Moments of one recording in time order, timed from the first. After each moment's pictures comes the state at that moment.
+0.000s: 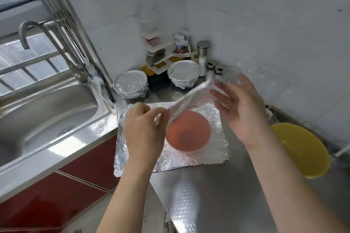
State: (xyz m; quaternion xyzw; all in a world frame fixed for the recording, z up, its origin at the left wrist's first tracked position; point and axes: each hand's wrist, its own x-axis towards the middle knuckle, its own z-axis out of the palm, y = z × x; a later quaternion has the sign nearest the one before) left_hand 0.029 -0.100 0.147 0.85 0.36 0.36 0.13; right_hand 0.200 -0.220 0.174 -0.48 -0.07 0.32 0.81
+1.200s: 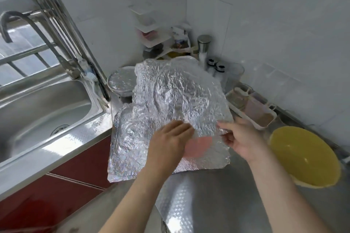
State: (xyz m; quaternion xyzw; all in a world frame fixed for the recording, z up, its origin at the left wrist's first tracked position) left_hand 0.064 -0.089 0.061 0.95 0.10 0.28 0.06; right_hand 0.229 -0.220 0.086 -0.64 0.03 0.42 0.64
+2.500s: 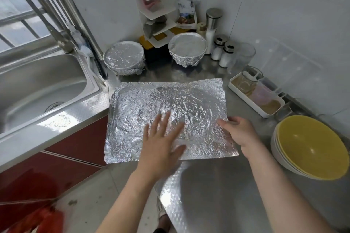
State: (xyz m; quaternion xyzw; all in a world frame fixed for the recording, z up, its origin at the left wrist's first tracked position) left_hand 0.023 -0.100 0.013 0.94 0.29 0.02 0.18; right_hand 0.237 -0.224 0.007 -0.79 -0.06 0.33 0.51
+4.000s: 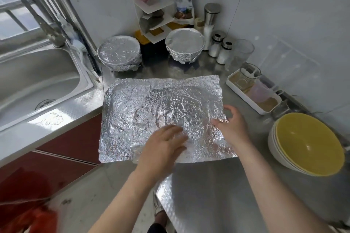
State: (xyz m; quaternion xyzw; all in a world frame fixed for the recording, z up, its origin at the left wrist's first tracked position) left_hand 0.023 -0.098 -0.002 0.95 0.16 0.18 0.19; right_hand 0.224 -0.213 0.011 -0.86 -0.14 0.24 0.43
